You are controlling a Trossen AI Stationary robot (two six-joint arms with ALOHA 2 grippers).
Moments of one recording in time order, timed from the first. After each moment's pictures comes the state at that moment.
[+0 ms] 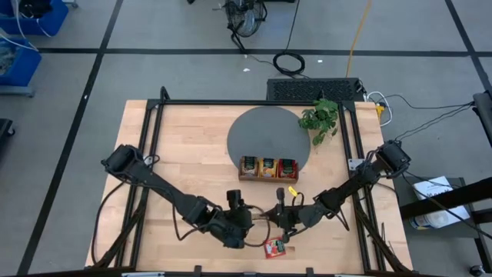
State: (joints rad) left arm -0.54 1.89 1.46 -0.41 -0.53 -0.32; right arm 0.59 1.76 0.67 0.80 0.52 -0.22
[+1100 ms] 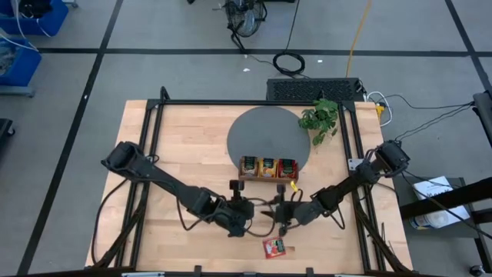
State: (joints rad) left arm -0.47 1.88 1.46 -0.47 -0.53 -0.14; right arm 0.56 1.76 0.67 0.69 0.58 -0.10
